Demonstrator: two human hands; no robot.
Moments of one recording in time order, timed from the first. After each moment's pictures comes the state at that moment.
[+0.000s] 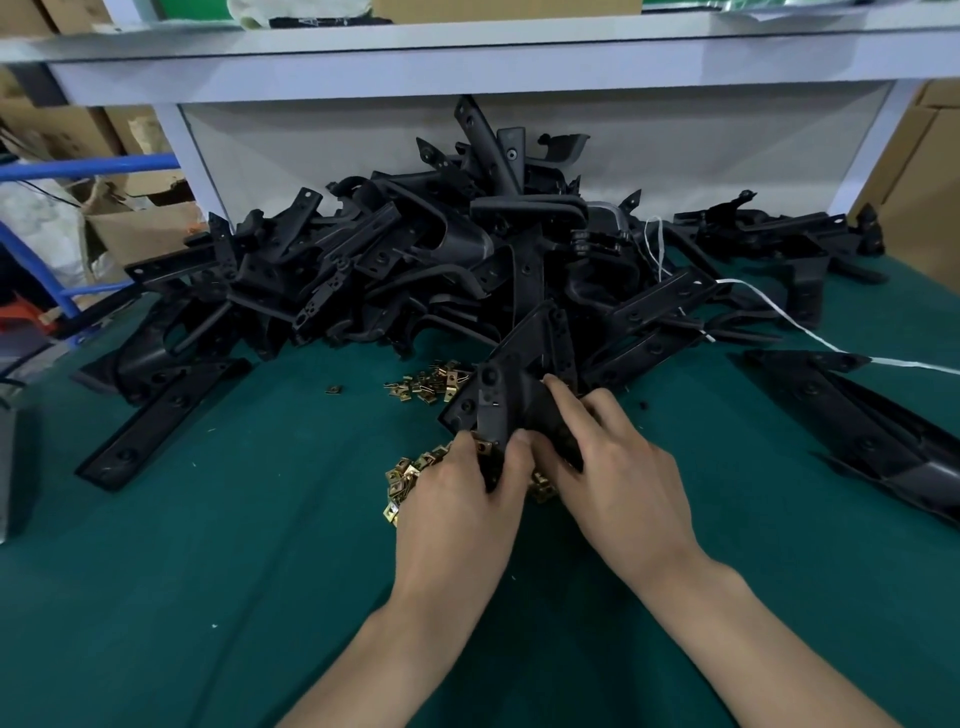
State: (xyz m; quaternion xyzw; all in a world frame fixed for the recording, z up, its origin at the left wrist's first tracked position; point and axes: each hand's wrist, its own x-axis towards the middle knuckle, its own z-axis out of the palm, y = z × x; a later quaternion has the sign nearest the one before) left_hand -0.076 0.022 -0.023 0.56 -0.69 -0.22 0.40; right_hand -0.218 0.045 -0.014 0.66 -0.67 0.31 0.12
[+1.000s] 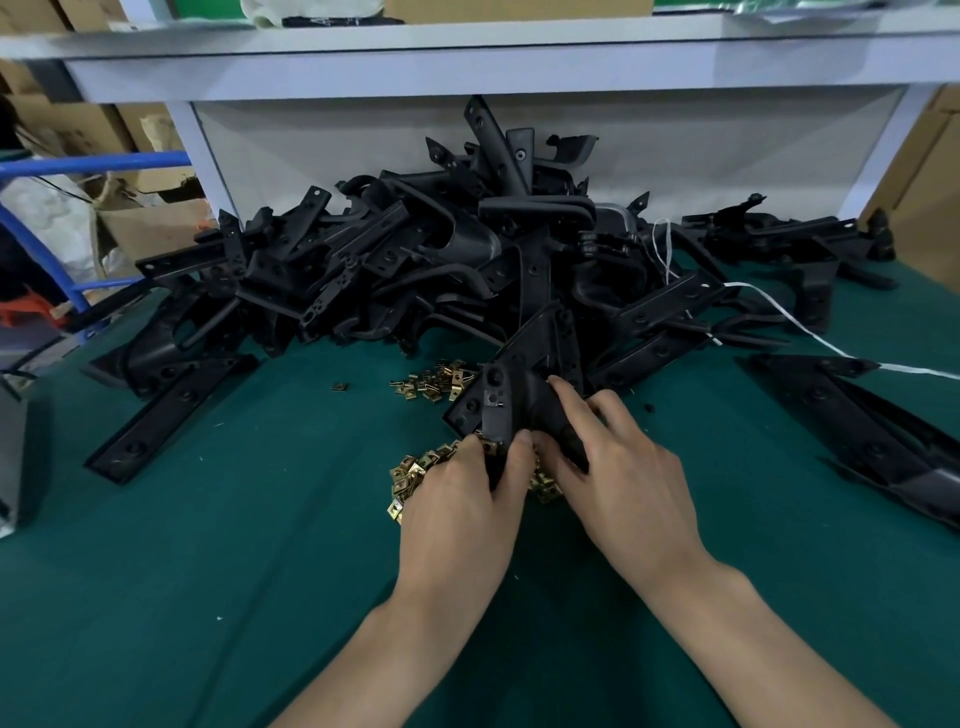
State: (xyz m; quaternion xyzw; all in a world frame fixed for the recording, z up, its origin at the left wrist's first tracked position) left_hand -0.073 0.022 -0.027 0.54 -0.71 -0.19 0.40; right_hand -0.218 0.045 -0.013 0.67 -0.67 0.31 0.12
